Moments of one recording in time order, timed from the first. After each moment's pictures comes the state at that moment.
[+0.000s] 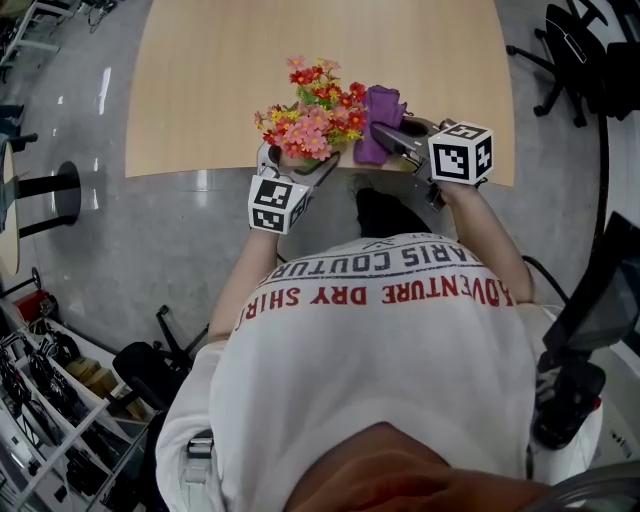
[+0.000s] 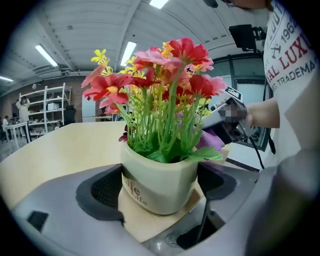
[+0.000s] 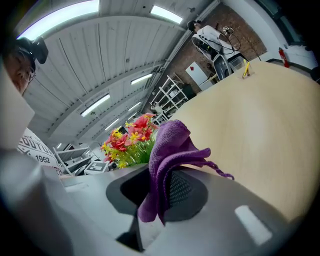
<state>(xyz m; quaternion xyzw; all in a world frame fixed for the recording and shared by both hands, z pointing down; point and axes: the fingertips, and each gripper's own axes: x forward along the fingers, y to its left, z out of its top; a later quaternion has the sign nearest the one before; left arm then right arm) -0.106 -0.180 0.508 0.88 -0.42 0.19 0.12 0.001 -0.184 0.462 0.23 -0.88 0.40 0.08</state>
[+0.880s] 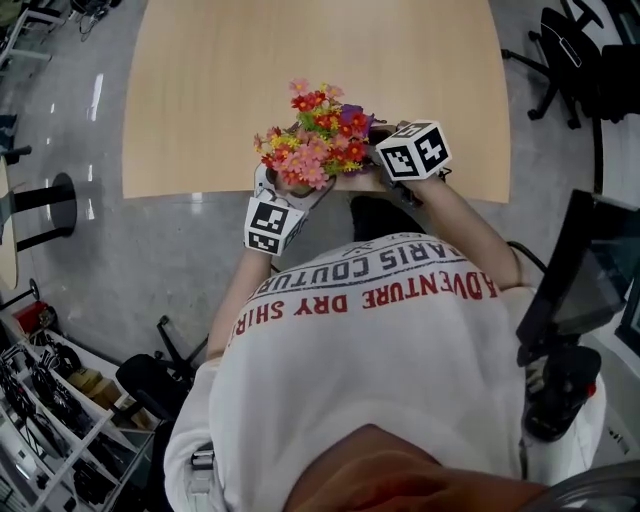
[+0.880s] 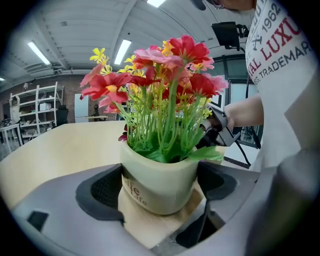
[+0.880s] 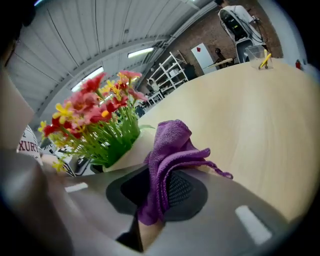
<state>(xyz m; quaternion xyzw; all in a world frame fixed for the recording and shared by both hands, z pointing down) -0.090 -0.206 0.520 0.90 -0.38 0.20 0.12 -0.027 -0.232 0.529 0.22 -0.87 0.39 0.23</state>
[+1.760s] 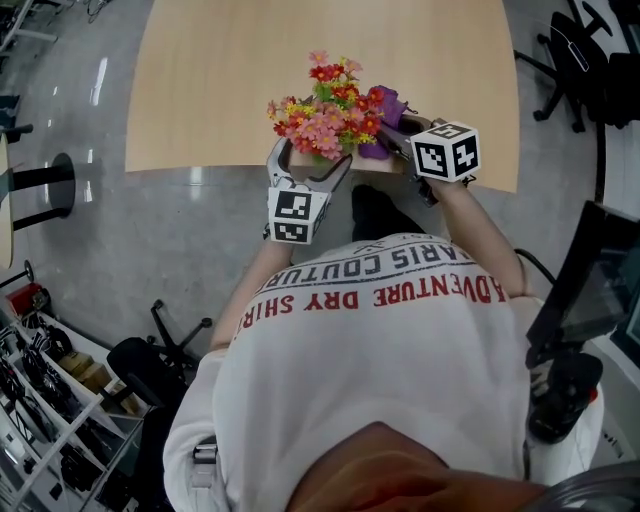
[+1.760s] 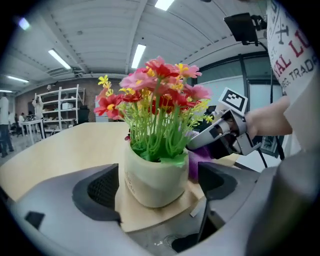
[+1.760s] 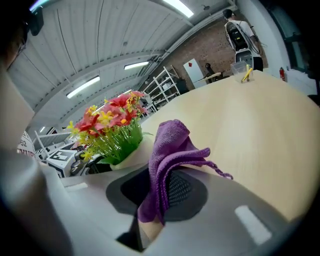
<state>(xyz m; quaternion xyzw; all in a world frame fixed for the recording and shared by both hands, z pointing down) -0.090 -0.192 0.515 0.85 -0.48 0.18 0.14 0.006 -0.224 0.516 0.29 -0.87 0.37 0.18</state>
